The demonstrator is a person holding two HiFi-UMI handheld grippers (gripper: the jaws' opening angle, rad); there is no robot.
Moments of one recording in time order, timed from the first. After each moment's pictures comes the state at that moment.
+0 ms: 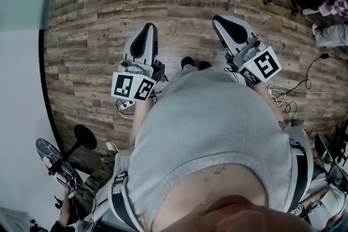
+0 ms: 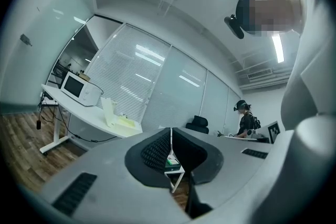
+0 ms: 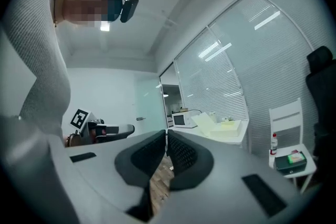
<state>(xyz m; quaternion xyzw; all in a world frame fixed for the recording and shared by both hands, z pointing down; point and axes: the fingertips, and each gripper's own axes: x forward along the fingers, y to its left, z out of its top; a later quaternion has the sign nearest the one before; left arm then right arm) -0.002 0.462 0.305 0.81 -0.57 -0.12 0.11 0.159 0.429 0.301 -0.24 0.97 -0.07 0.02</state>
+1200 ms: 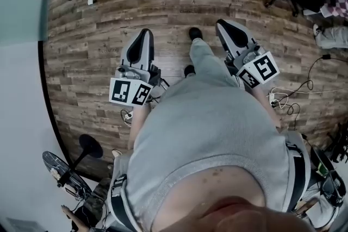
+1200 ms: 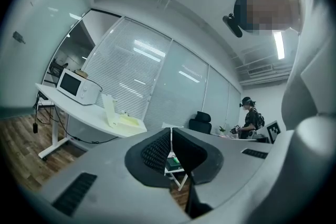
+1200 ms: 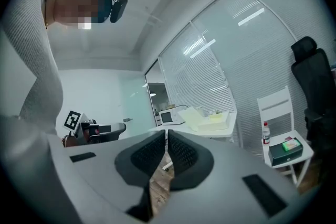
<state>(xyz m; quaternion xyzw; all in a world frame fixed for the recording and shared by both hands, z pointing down) -0.039 0.395 0.329 0.81 -0.56 -0.10 0.12 0.148 0.356 0.344 -0.30 0.95 -0.13 0.02</state>
